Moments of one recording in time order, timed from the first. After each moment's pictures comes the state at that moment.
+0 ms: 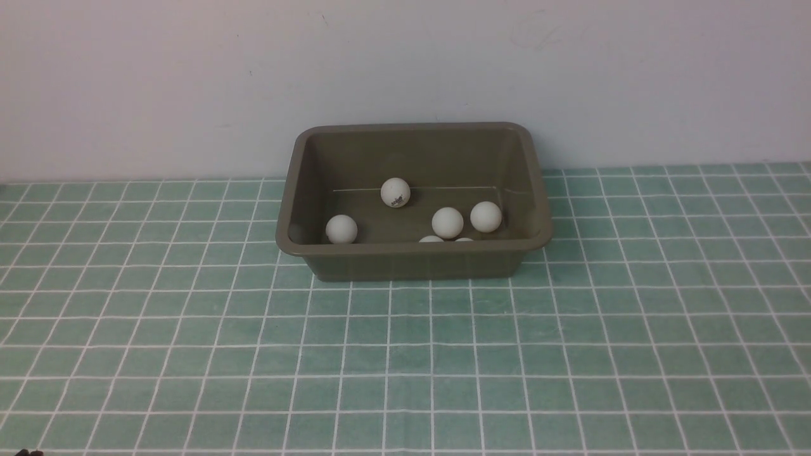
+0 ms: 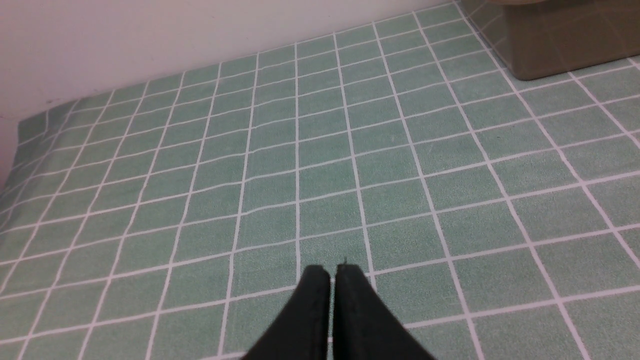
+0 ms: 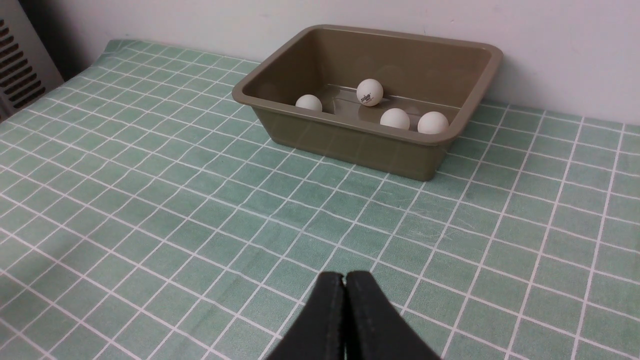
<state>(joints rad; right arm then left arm) 0.12 0.15 -0.62 0.04 0.91 -0.74 0.02 -0.01 0.03 -0.03 0.38 0.21</state>
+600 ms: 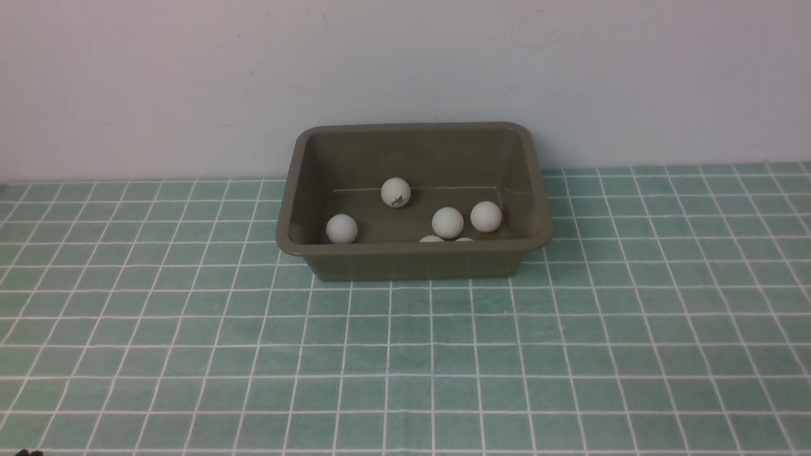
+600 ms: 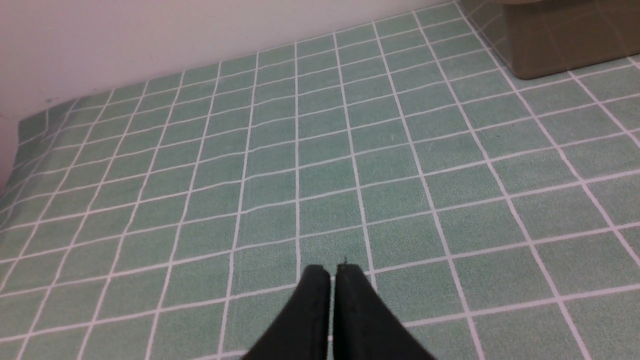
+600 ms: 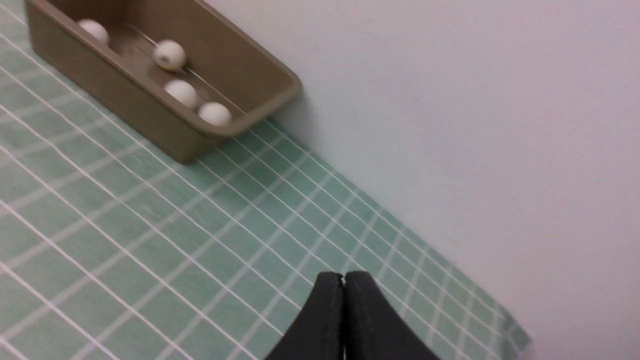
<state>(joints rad) 0.07 -0.01 -0.05 0.50 0.17 -0.69 0.02 -0.01 0.03 -0.03 0.38 0.21</state>
